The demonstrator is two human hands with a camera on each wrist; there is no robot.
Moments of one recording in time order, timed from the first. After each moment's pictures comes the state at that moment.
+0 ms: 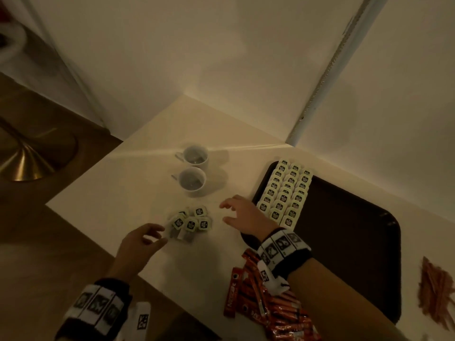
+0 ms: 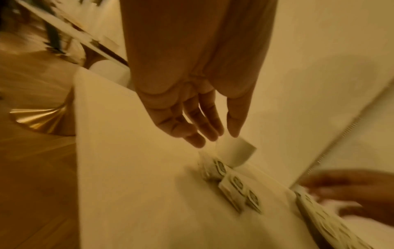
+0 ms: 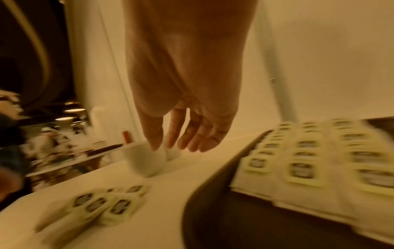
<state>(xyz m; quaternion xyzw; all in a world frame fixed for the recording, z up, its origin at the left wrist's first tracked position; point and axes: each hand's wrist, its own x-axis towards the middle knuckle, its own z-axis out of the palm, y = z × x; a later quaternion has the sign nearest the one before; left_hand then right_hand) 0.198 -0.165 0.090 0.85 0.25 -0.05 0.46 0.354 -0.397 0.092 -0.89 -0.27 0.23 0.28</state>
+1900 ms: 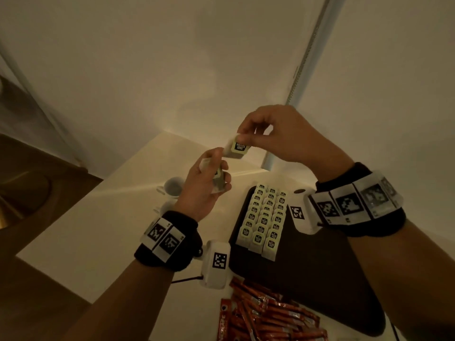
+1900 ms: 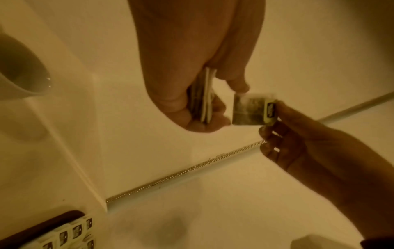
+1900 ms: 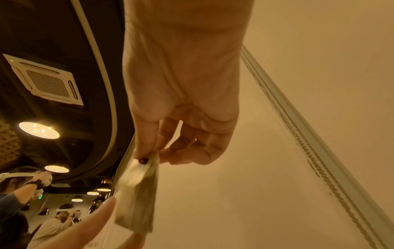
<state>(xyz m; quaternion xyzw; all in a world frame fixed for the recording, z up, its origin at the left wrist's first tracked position) 0.351 -0.285 0.249 0.45 0.04 0.01 0.89 0.399 -0.429 0.367 -0.90 -0.33 -0.03 0.29</state>
